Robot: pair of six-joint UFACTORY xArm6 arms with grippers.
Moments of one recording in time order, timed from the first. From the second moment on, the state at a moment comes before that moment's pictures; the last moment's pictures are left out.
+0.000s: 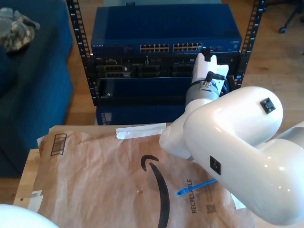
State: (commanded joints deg) left arm 98.1 -26.1 -7.6 7.2 61.9 -4.4; right arm 29.0 32.9 -64.0 45.5 -63.7 72.7
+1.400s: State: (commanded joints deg) left arm 98.1 -26.1 -7.6 7.2 62.0 -4.5; right arm 28.3 36.3 -67.8 45.8 -64.1 72.6
